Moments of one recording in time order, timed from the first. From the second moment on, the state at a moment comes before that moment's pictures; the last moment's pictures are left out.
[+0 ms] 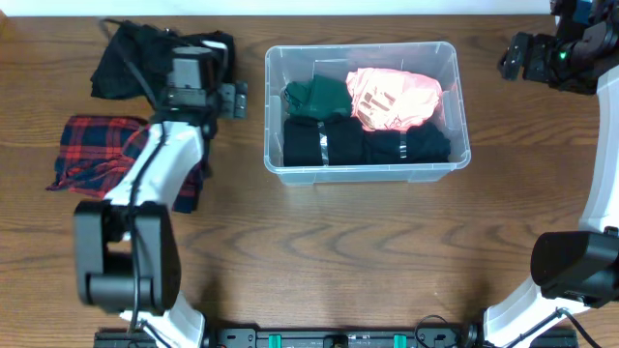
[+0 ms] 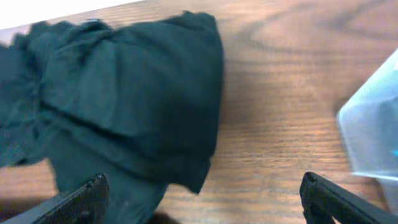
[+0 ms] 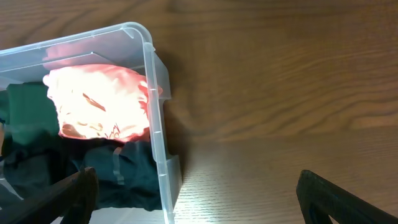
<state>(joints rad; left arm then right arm) -0.09 1.82 1.22 -0.17 -0.12 0.13 -0.20 1.87 2.09 -1.31 -0.16 0.03</state>
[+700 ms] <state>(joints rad) -0.09 2.08 1.22 0.05 -0.32 0.24 -0.20 1.87 2.09 -1.31 -0.16 0.03</state>
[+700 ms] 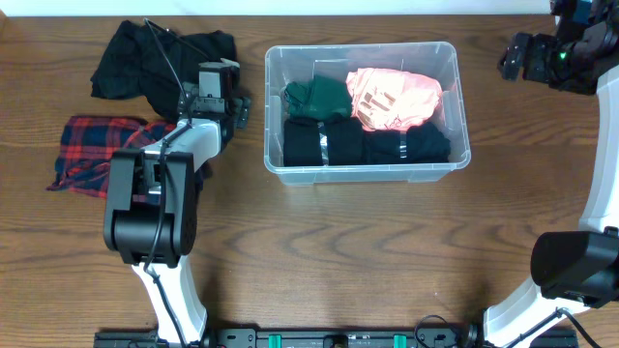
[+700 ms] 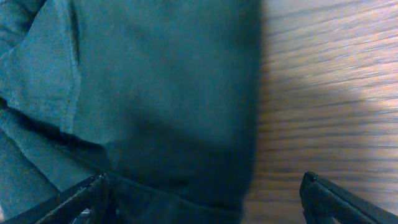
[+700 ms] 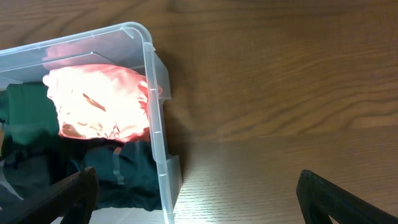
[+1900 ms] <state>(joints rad) -0.03 1.82 1.23 0.00 -0.61 0.22 -0.20 1.87 2.09 -1.31 -0.16 0.03</state>
